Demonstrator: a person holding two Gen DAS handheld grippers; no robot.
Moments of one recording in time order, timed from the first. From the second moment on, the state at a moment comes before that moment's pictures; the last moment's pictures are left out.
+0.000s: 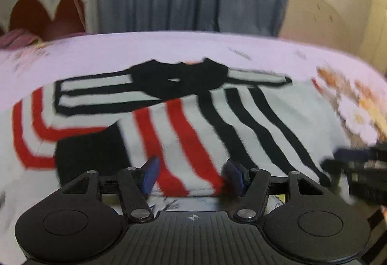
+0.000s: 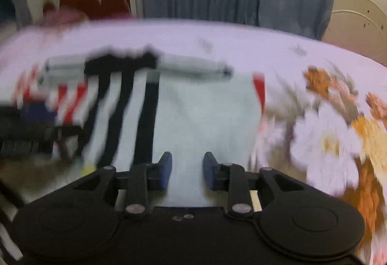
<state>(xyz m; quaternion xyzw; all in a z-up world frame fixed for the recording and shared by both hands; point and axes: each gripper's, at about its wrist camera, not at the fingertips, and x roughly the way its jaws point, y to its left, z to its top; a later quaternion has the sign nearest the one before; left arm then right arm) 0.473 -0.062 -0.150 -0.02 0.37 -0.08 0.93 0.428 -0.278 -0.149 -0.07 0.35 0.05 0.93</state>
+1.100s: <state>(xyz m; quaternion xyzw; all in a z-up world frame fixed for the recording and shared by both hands) 0.414 0.052 -0.113 -0.04 0.35 -0.01 0.94 0.401 -0.221 -0.098 0.00 0.34 0.04 0.94</state>
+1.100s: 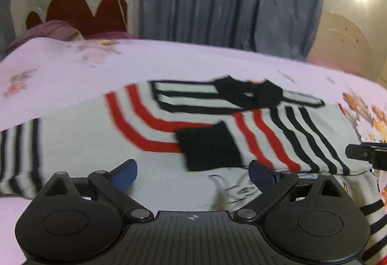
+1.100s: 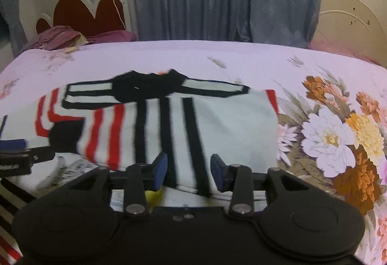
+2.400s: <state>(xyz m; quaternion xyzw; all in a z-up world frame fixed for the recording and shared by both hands) 0.498 0.110 -0.111 -0.23 0.27 -0.06 0.93 0.382 -0.244 -0.071 0.09 0.31 -0.04 0.95</state>
